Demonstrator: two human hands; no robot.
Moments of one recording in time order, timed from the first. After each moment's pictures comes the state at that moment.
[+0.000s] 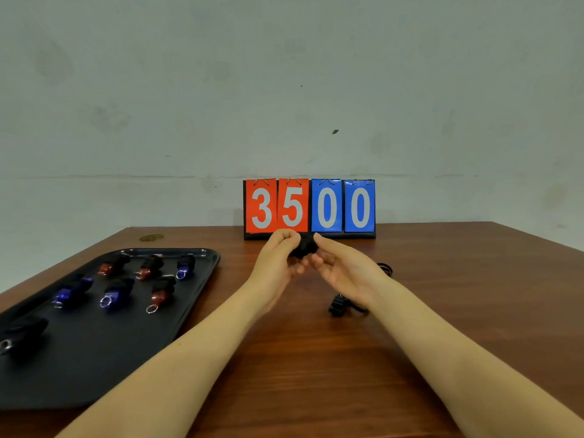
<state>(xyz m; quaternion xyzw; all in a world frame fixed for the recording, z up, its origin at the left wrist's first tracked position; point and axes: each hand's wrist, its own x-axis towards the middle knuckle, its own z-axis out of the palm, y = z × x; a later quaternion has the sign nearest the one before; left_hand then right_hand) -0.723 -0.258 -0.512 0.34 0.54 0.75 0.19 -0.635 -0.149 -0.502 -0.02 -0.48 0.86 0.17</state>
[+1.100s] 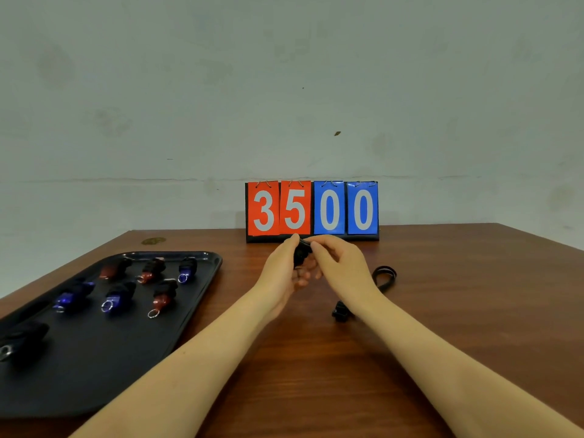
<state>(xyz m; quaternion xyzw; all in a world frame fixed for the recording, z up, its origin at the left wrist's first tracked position) -0.710 -0.258 -0.505 0.25 0.54 0.76 0.27 -0.650 -0.157 -0.517 -0.09 -0.81 0.42 0.39</state>
